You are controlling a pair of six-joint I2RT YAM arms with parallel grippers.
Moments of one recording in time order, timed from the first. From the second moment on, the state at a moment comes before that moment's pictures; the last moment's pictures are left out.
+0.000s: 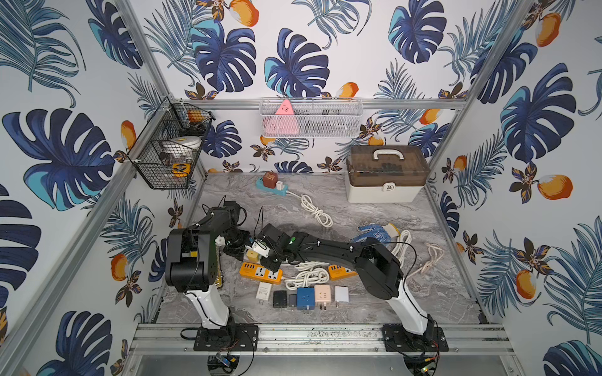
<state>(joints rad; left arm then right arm) 0.11 1.79 1.12 -0.94 0.12 -1.23 1.11 2.24 1.77 -0.50 -0.04 -0.13</state>
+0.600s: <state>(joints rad) 0.11 1.75 1.05 -0.93 0.15 -1.24 1.11 2.16 1.71 -0.53 -0.07 -0.13</state>
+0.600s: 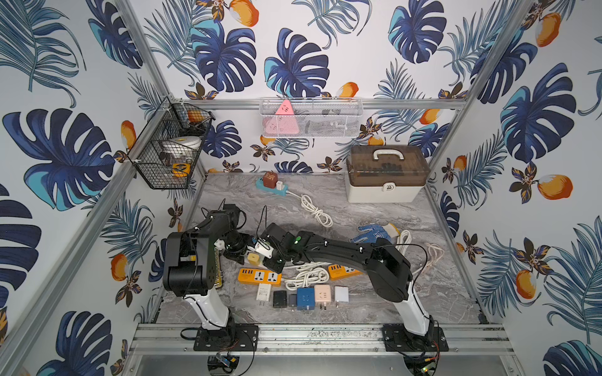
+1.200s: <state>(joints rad) 0.07 1.73 1.02 -0.89 0.15 -1.30 0.96 1.72 1.44 -0.66 0.00 0.19</state>
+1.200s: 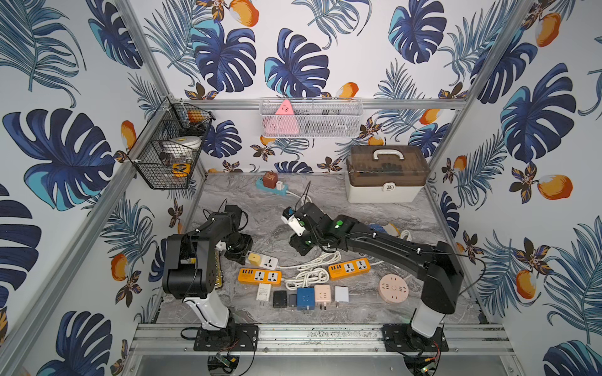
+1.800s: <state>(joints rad) -0.03 1.75 1.04 -0.88 0.16 -1.39 0.72 1.40 0.98 -1.18 -0.04 0.64</state>
